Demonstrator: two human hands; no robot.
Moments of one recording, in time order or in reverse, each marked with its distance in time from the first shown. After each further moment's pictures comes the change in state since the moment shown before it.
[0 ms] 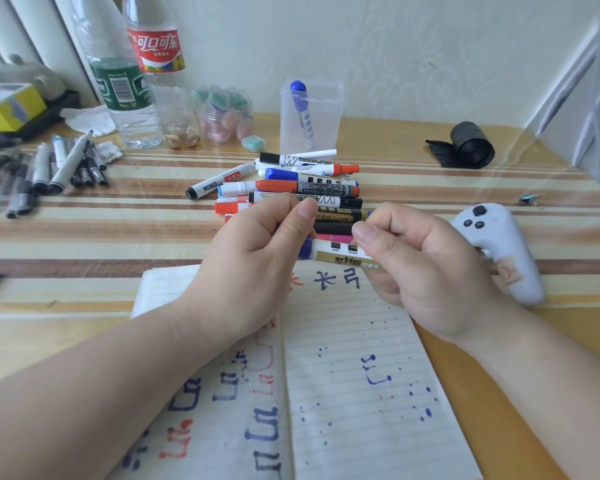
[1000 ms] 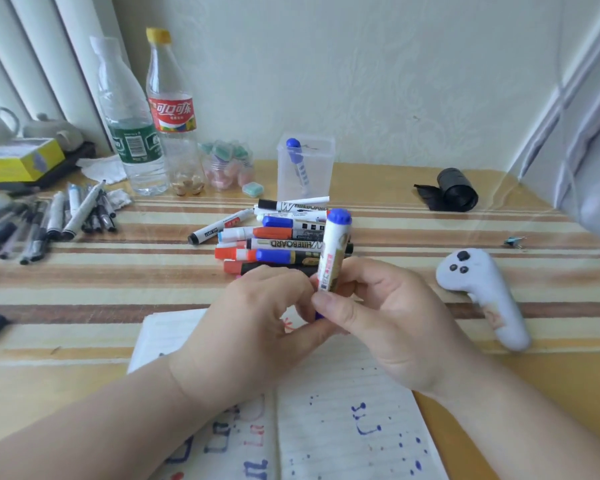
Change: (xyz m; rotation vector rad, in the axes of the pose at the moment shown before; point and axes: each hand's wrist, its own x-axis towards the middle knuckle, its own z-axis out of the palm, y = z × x) left_hand -0.003 -0.007 -0.002 0.537 -0.001 0.574; right_hand 0.002 0.002 0.009 0.032 -0.031 -0.040
